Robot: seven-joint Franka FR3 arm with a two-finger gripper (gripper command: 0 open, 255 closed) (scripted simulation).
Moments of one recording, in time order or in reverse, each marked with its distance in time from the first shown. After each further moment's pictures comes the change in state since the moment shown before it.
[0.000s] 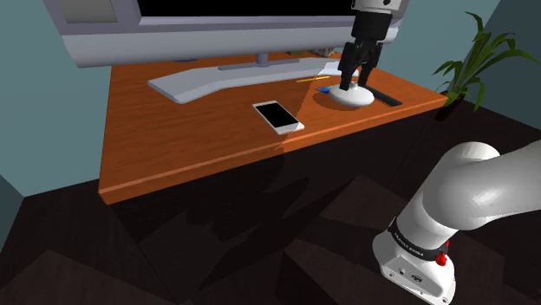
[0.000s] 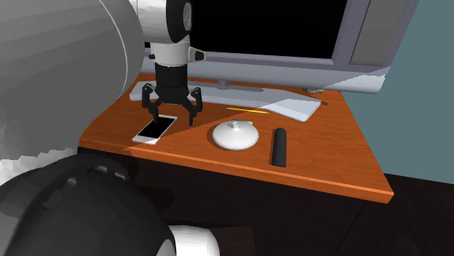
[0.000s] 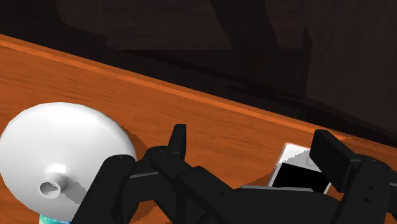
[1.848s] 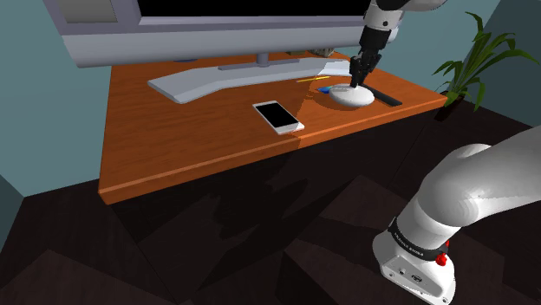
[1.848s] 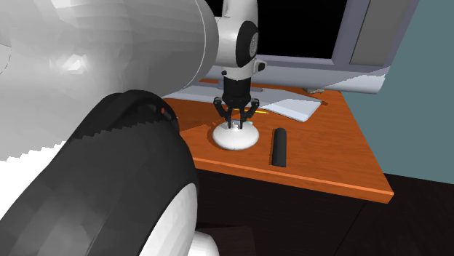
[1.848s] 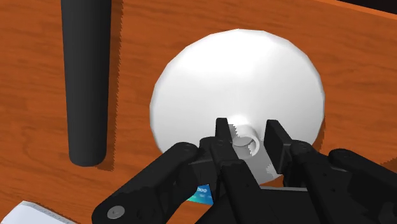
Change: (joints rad) arm -0.108 0.206 -0.233 0.017 -0.175 0.322 -0.206
